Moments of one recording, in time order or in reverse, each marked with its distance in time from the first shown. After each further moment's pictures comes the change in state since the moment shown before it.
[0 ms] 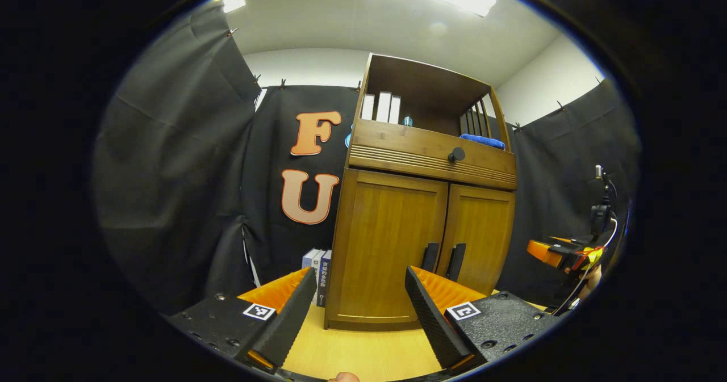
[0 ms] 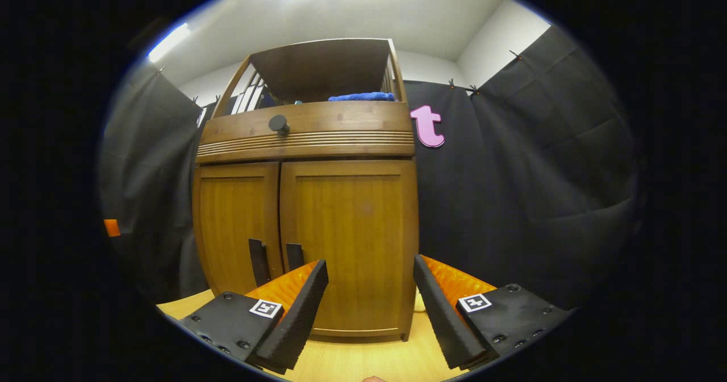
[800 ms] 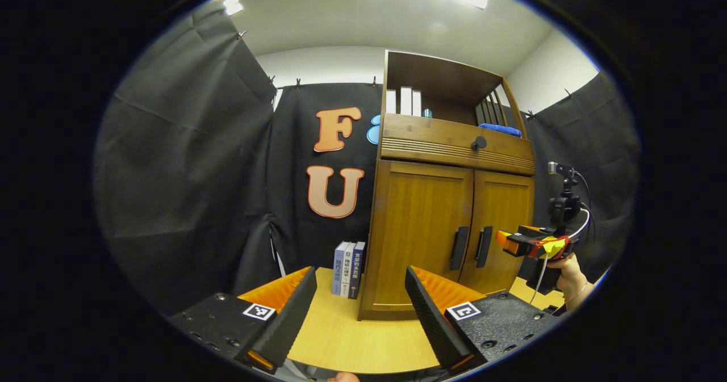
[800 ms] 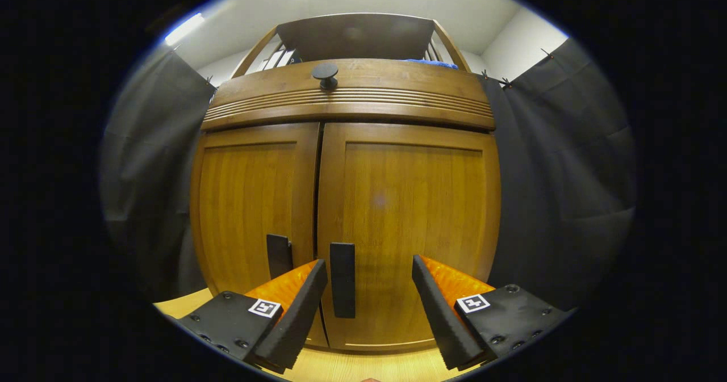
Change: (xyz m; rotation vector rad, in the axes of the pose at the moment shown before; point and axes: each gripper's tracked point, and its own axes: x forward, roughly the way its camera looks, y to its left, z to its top) left arm -0.033 0.065 -0.014 0.052 0.038 0.095; right arm 0.109 0.090 -0.049 -0.048 0.037 0.043
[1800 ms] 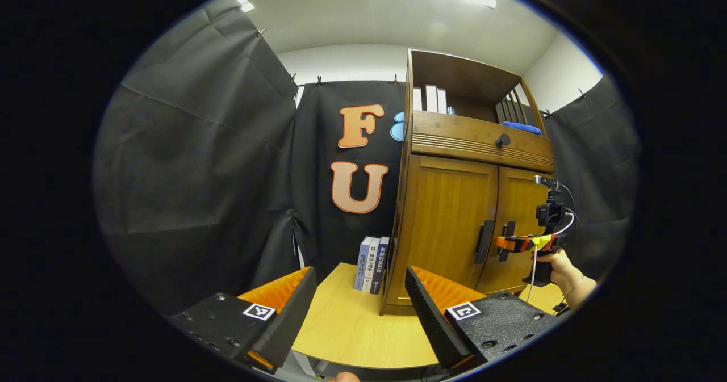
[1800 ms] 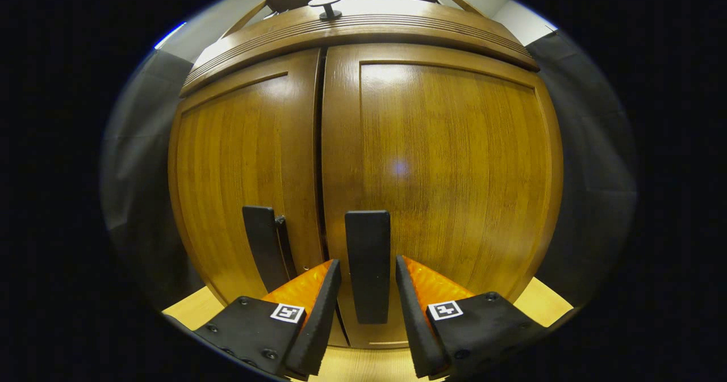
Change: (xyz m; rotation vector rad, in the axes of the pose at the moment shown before) left arm -0.017 0.050 -0.013 -0.006 0.007 0.095; right arm 0.067 0.029 -0.056 0.070 0.188 0.054
